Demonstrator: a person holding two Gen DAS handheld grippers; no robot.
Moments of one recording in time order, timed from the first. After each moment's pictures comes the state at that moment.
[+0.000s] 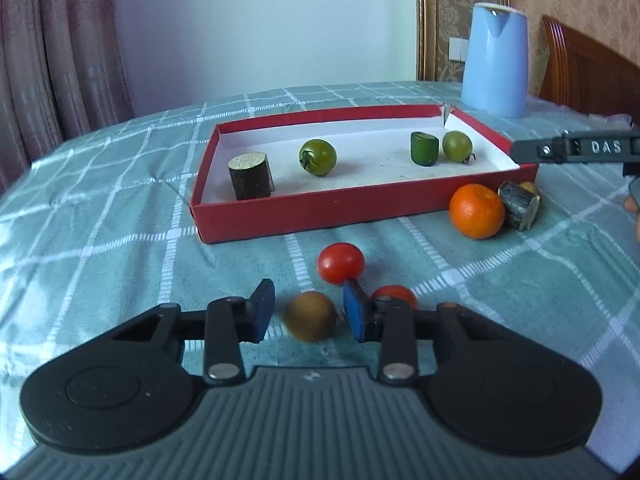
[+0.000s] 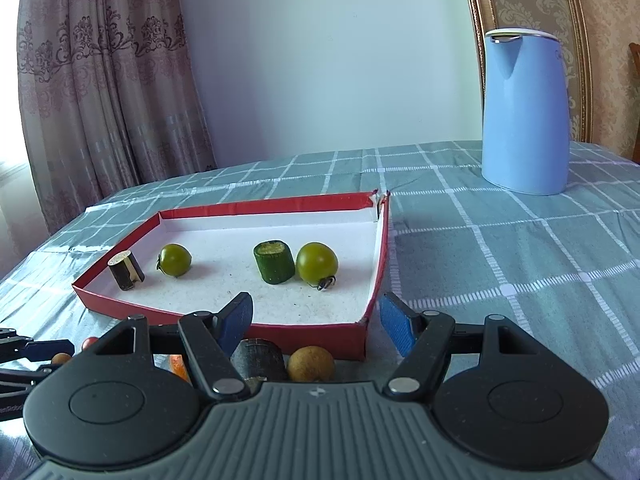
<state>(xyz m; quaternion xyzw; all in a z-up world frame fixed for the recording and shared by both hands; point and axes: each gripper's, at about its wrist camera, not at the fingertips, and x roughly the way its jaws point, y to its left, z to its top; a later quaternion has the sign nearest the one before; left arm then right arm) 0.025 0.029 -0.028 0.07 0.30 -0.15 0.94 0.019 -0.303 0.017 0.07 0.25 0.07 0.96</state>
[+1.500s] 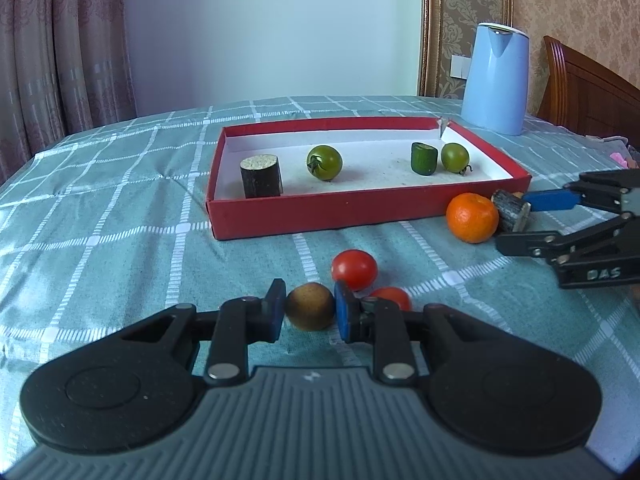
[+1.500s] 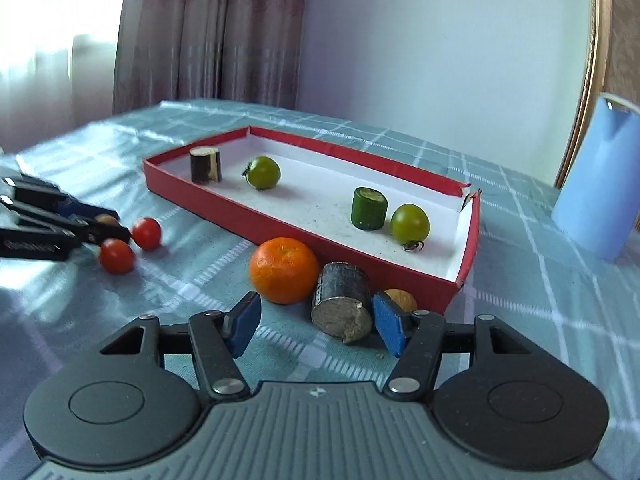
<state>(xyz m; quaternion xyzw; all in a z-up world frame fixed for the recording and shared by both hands) 0.015 0.040 -0.029 0.05 0.28 -0.15 0.95 -0.003 -0.239 -0.004 -0.14 0.27 0.16 0.94</state>
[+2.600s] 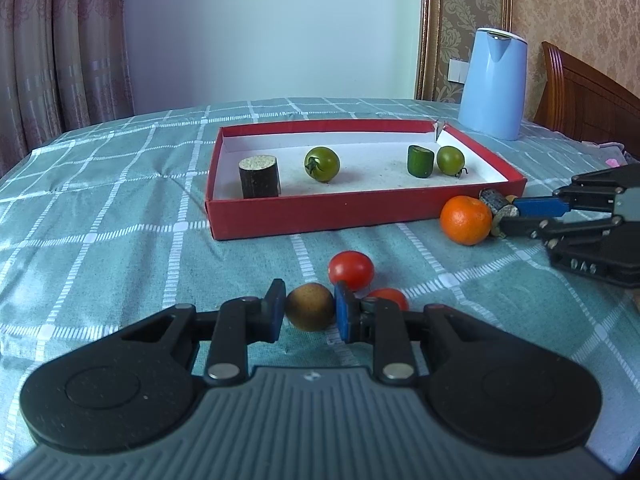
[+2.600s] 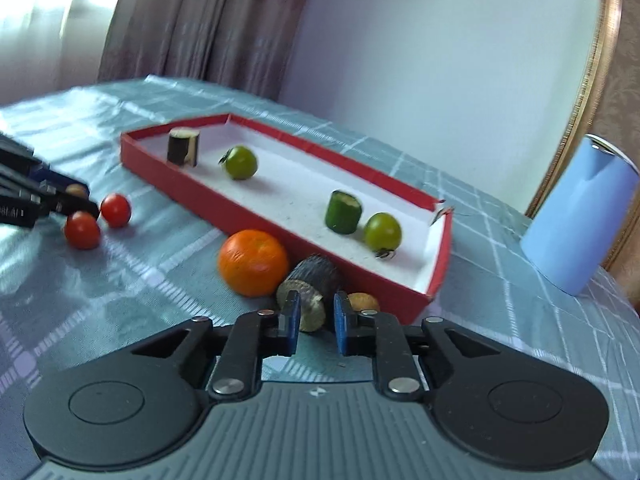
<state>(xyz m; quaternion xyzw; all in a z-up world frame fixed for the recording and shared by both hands) 0.013 0.042 -0.028 0.04 0.28 -0.16 0.95 -0.003 -0.233 -0.006 -0.21 0.26 0.14 0.93</state>
